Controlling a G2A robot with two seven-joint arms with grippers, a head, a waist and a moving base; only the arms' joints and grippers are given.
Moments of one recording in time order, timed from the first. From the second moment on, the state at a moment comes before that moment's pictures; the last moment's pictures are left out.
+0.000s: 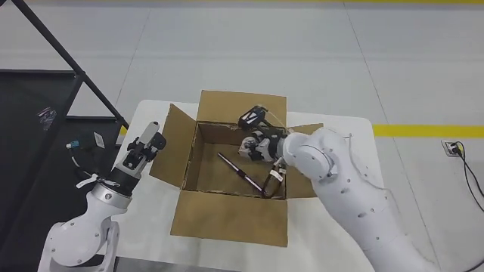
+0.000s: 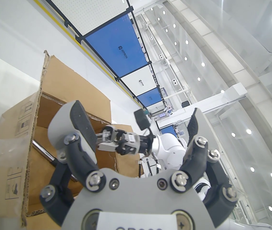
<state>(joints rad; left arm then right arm) 1.29 -1.28 -1.69 -1.95 0.01 -0.09 -0.45 -0.62 -1.37 1.06 -1.48 -0.91 -0.23 1.06</state>
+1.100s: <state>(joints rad) 1.29 -1.28 -1.69 -1.95 0.01 -0.09 -0.45 -1.31 -1.24 1.74 -1.74 -1.02 -0.18 0.95</state>
